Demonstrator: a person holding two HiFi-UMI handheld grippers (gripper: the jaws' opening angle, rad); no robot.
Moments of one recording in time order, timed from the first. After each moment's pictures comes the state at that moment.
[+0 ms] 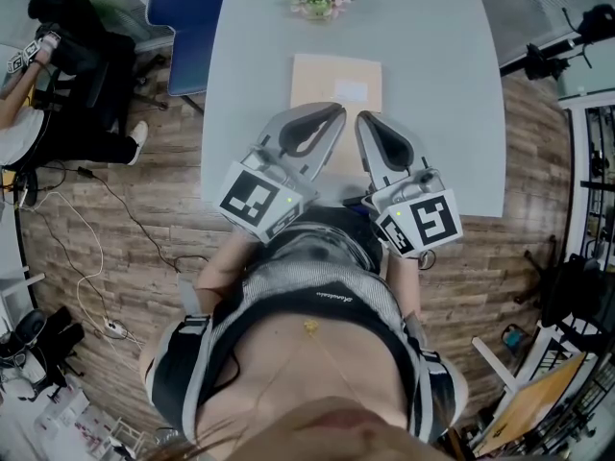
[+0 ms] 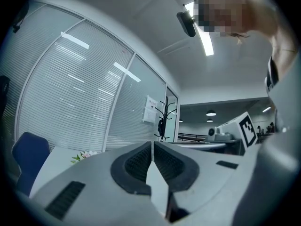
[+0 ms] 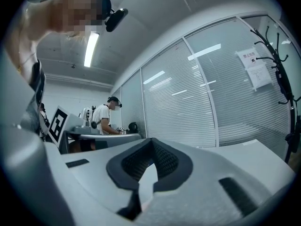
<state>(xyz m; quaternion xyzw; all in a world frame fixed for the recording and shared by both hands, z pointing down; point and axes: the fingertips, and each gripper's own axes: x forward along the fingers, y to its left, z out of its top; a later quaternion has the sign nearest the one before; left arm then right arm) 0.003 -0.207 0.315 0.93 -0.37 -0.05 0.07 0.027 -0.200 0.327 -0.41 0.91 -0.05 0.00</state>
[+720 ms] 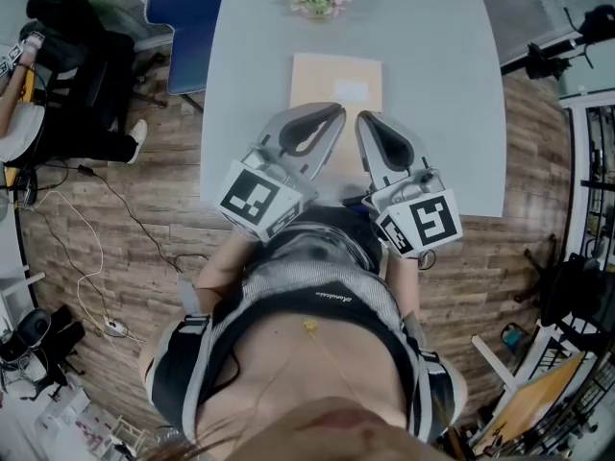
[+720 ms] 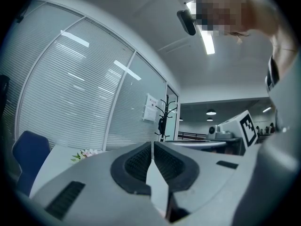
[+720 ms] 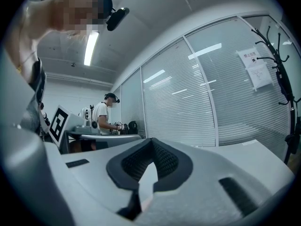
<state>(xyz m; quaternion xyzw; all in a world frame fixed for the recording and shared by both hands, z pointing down) 0.004 -0.212 0.321 0.93 -0.37 -0.04 0.08 0.028 -0.204 0.330 -0.41 0.91 -0.05 -0.01</state>
